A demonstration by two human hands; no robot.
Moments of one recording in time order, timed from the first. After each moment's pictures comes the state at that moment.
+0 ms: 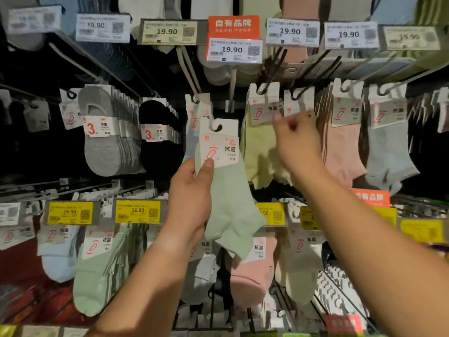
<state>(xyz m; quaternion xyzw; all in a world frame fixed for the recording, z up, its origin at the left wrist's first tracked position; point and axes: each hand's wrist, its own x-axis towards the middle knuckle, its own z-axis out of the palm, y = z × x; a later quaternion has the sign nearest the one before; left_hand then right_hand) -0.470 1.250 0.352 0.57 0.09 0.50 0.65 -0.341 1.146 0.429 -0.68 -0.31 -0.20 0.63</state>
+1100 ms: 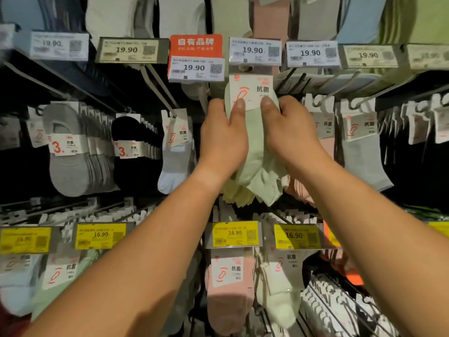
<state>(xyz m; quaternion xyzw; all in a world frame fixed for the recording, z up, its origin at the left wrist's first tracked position) -0.388 1.203 0.459 0.68 0.02 0.59 0.44 -0.329 1.110 0.475 -0.69 -0.38 -0.27 0.56</state>
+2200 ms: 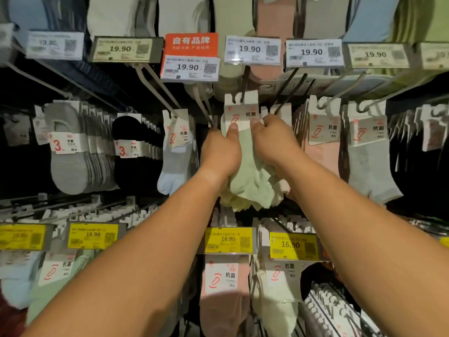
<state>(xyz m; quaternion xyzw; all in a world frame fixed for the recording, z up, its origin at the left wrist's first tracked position) -0.345 1.229 0.448 0.70 0.19 0.50 0.47 -0.280 1.144 0.475 -0.76 -0.36 -0.18 0.50</state>
